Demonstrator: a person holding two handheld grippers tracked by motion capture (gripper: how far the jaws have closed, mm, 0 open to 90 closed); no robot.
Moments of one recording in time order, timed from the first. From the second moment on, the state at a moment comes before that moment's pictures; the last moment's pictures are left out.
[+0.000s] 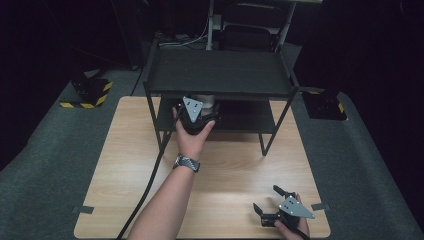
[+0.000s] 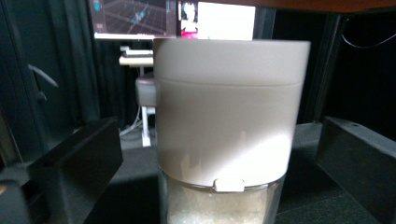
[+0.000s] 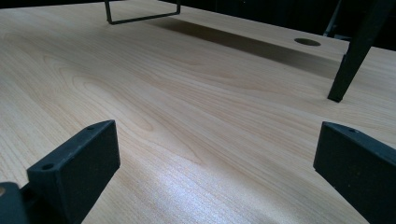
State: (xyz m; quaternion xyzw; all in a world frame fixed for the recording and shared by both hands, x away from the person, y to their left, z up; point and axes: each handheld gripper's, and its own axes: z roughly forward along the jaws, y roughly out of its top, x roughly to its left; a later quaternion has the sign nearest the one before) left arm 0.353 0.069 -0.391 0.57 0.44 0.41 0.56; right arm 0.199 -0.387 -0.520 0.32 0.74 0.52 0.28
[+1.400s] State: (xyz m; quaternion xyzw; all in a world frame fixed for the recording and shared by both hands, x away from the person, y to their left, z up) left arm 0.222 0.149 -0.453 0.58 0.38 0.40 0.60; right arm 0.200 -0.385 -0.518 0.31 0.75 0.52 0.28
